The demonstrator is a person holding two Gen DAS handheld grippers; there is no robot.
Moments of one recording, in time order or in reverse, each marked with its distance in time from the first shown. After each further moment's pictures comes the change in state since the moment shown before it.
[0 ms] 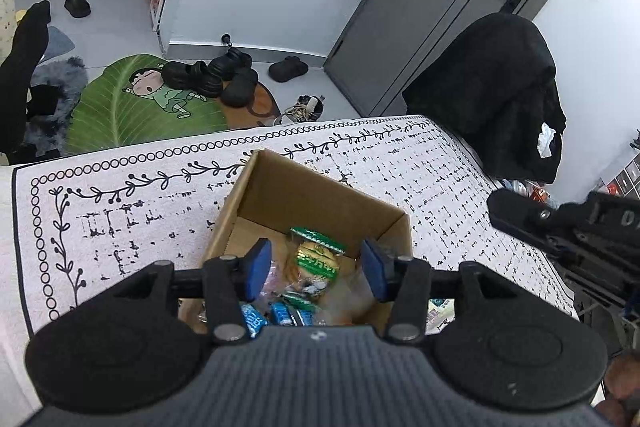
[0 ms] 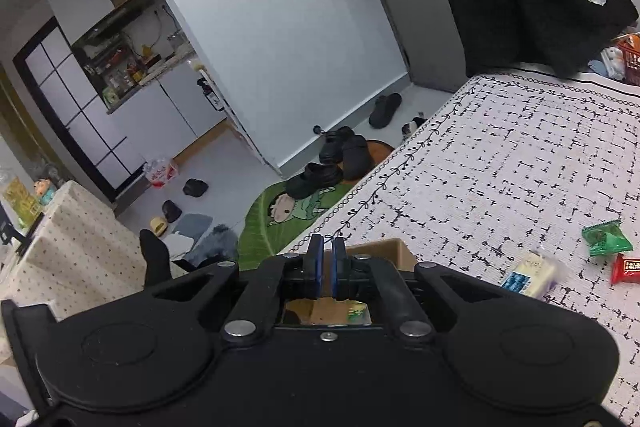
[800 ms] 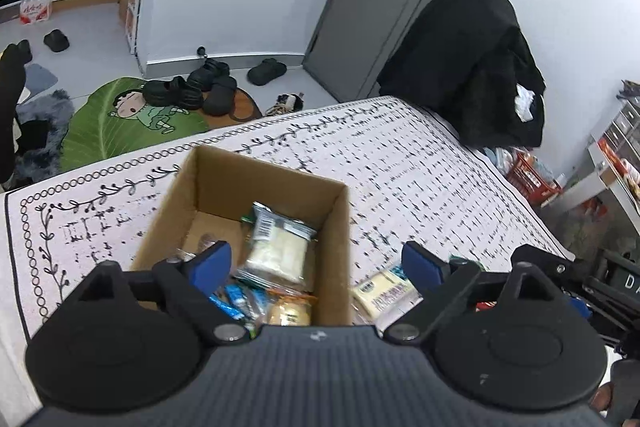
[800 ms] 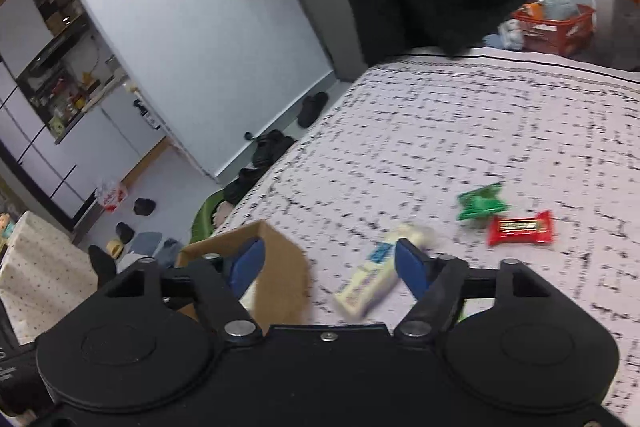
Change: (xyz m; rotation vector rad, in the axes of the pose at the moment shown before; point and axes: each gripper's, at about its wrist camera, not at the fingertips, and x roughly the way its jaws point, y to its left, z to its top) left arm -0.012 -0.063 -0.022 0.139 0.006 0.008; right arm -0.063 -0.094 -0.018 0.128 -0.016 -0.149
